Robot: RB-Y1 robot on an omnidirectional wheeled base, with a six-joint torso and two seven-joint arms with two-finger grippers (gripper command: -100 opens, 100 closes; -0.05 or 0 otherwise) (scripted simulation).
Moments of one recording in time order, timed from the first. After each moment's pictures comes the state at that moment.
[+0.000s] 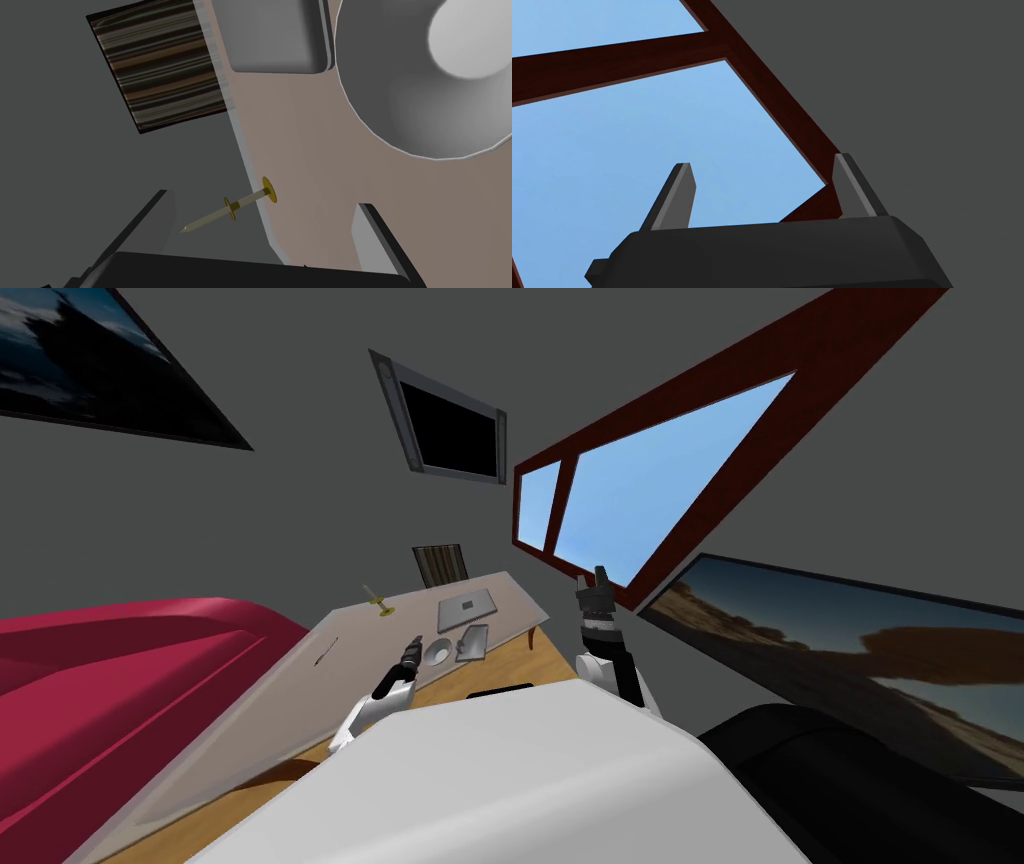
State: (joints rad) left arm 0.22 0.17 0.18 -1.45 0.00 0.22 -0.04; right arm 0.51 -0.04 -0.06 -2.39 -0.06 -0.38 0.01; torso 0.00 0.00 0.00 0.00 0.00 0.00
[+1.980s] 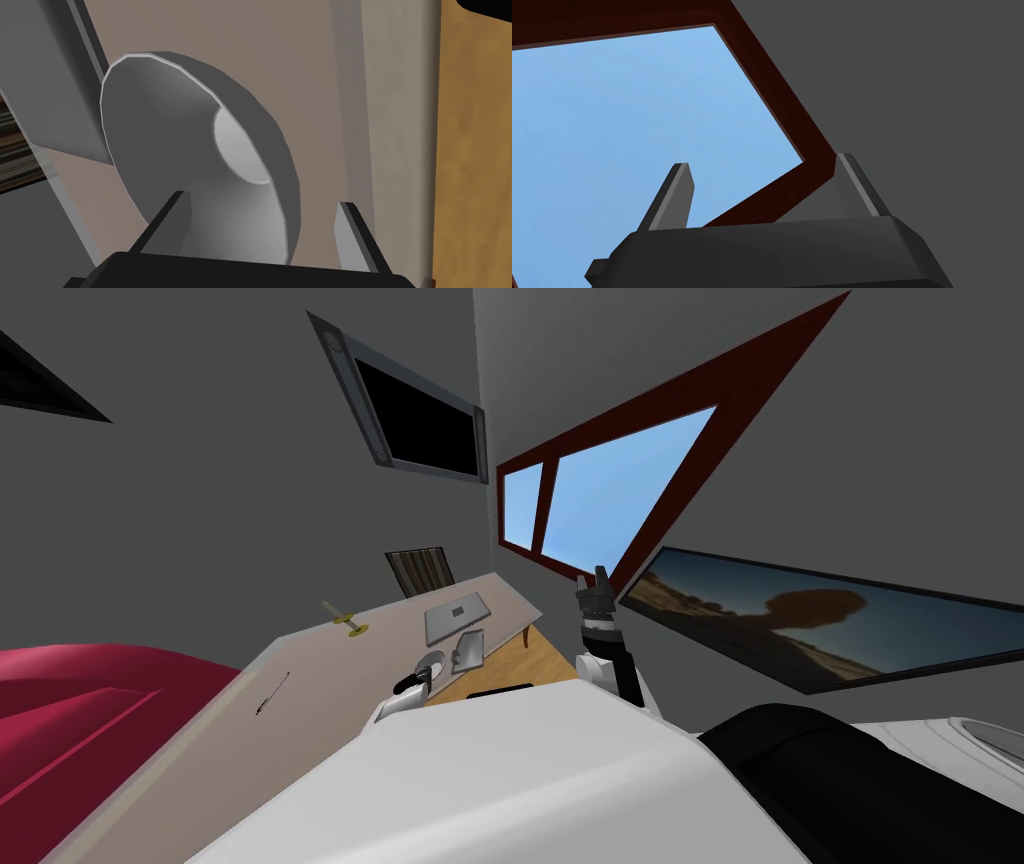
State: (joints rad) left arm 0.08 0.09 0.26 -1.07 0.04 0.47 -0.03; right arm 0.51 -0.04 -0.06 -2.39 -0.06 -0.38 0.01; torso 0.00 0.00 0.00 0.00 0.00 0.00
